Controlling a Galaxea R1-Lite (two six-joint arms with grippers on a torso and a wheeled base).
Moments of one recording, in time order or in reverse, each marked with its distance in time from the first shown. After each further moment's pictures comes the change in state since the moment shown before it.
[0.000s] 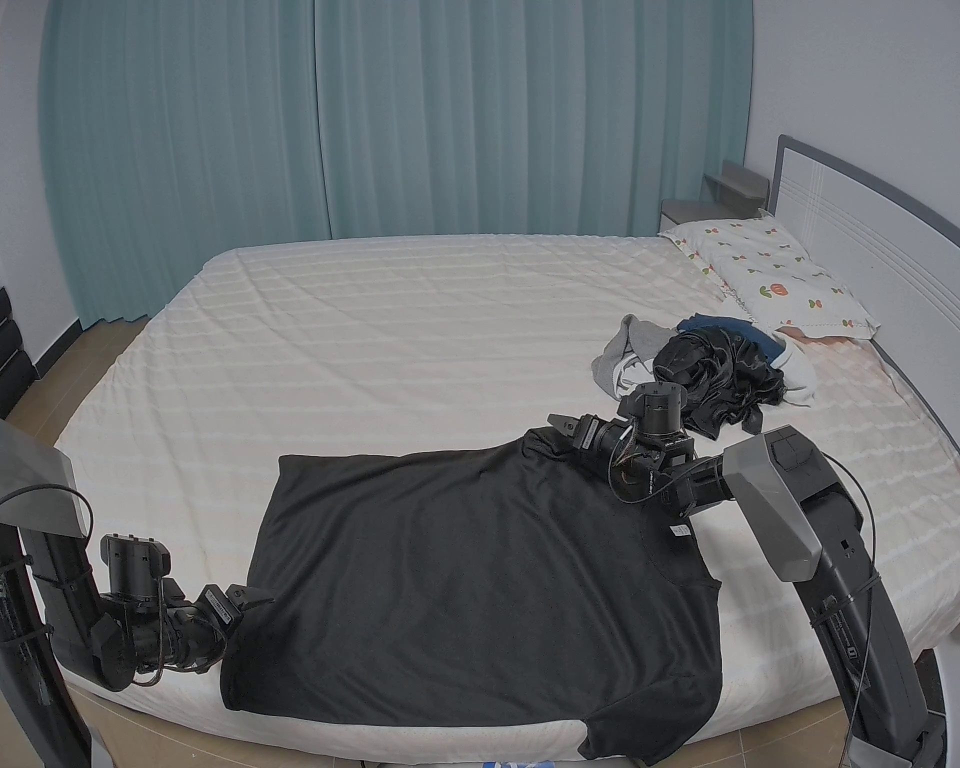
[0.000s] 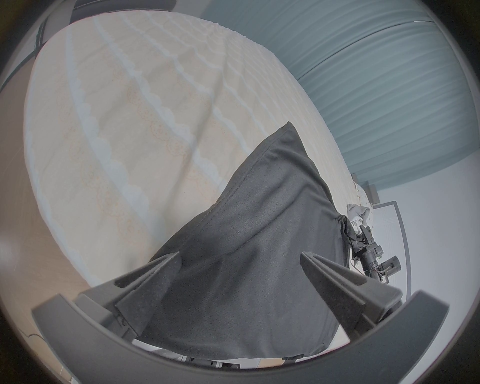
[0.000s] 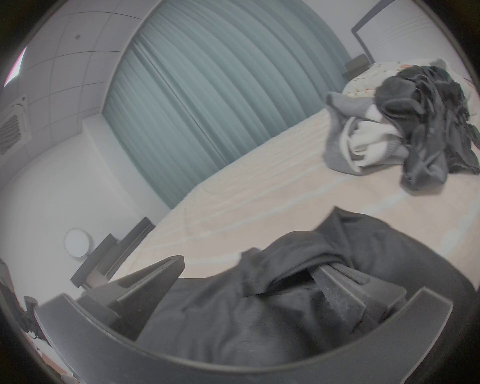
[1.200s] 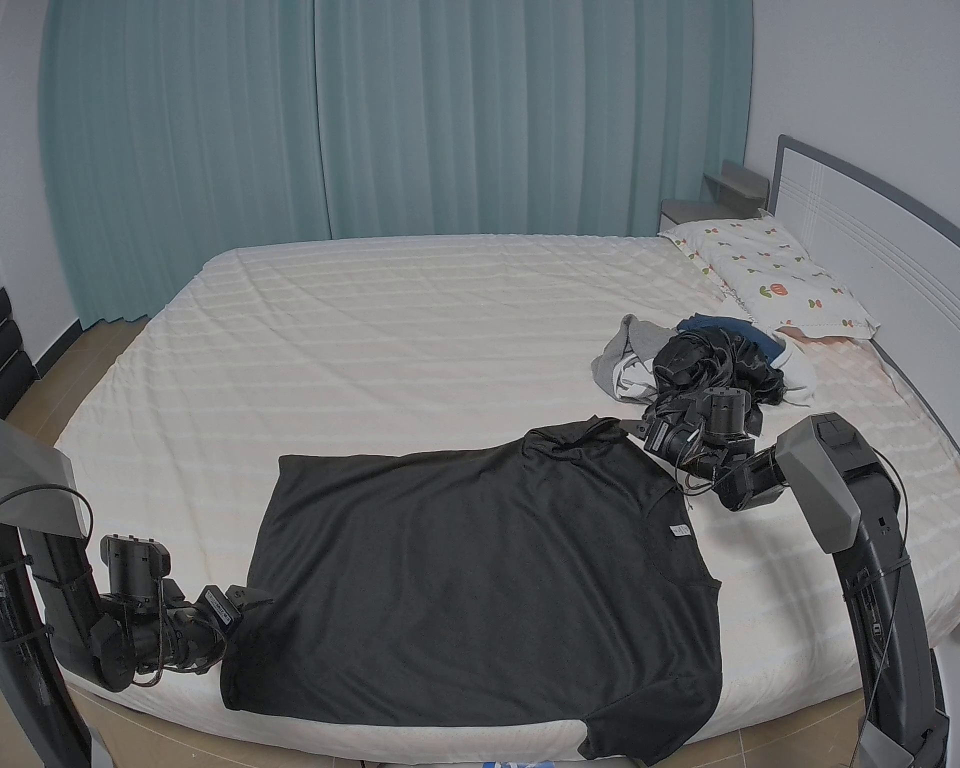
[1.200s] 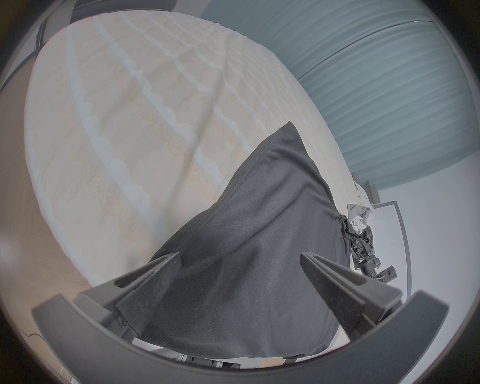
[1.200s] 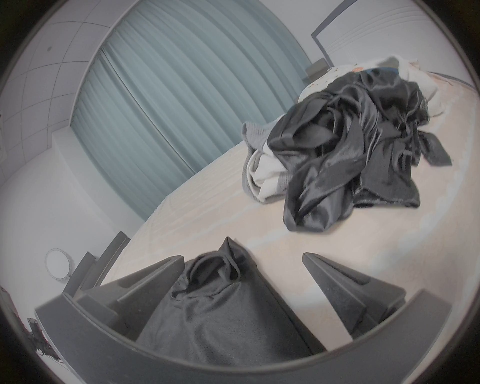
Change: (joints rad) left arm 0.000 0.000 0.002 0.001 0.000 0.000; right arm -0.169 -0.031 0.162 -0.029 0.064 0.003
